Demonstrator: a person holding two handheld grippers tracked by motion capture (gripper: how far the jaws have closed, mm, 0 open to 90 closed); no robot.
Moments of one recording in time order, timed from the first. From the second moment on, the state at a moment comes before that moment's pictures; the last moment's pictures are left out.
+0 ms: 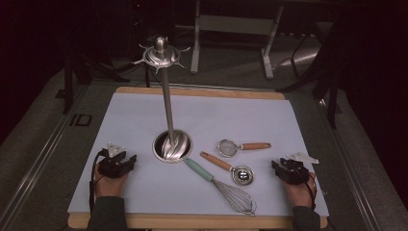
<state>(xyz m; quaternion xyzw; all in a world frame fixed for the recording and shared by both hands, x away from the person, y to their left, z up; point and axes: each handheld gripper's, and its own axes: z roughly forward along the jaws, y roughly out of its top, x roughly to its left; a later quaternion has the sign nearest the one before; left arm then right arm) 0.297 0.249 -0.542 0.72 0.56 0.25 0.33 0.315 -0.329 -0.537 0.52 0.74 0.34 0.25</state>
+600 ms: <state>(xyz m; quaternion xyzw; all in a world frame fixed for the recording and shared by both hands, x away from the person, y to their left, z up) 0.290 0.242 -0.542 0.76 0.50 0.26 0.34 0.311 -0.314 -0.518 0.50 0.75 0.36 0.21</state>
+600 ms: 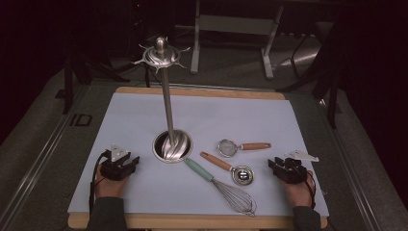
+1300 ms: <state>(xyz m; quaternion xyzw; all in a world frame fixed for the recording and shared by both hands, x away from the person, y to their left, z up) 0.290 0.241 -0.542 0.76 0.49 0.25 0.34 0.322 -0.273 -0.483 0.44 0.82 0.32 0.17</state>
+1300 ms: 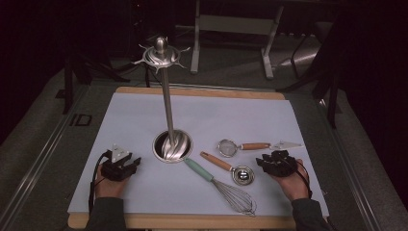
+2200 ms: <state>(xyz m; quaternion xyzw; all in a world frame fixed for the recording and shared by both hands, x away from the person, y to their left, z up) 0.289 0.244 -0.542 0.75 0.50 0.25 0.35 0.333 -0.183 -0.466 0.33 0.89 0.29 0.08</state>
